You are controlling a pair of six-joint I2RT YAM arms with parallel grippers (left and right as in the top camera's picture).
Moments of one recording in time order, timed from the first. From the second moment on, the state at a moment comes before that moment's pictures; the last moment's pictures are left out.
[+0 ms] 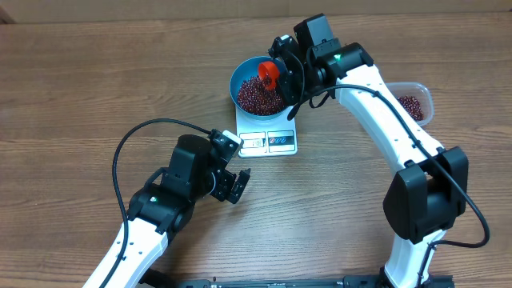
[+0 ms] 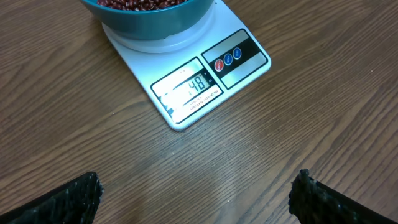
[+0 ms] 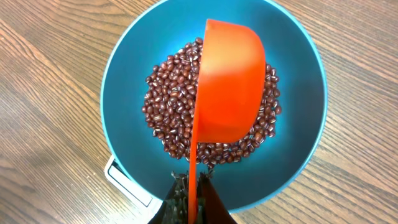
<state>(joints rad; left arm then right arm) -0.44 1.08 0.71 -0.45 0.13 0.08 0.39 2.00 1.80 -0.89 -0.28 -0.14</state>
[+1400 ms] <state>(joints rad) -0.44 1.08 0.71 -0.45 0.13 0.08 0.41 1.99 1.80 -0.93 -0.21 -0.16</state>
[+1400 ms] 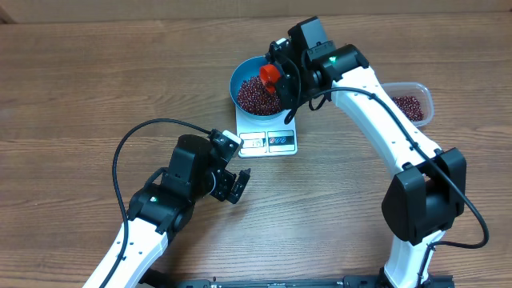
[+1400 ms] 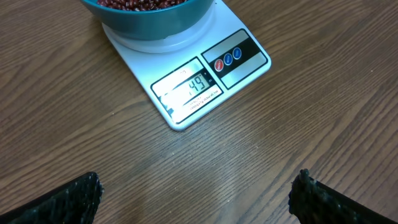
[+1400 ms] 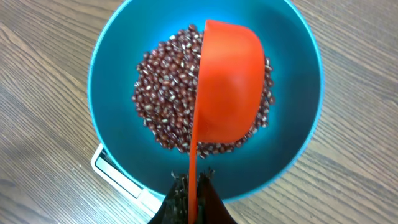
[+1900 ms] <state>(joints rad) -0.44 1.08 0.71 -0.45 0.13 0.08 0.41 1.99 1.80 -0.93 -0.16 -0.17</state>
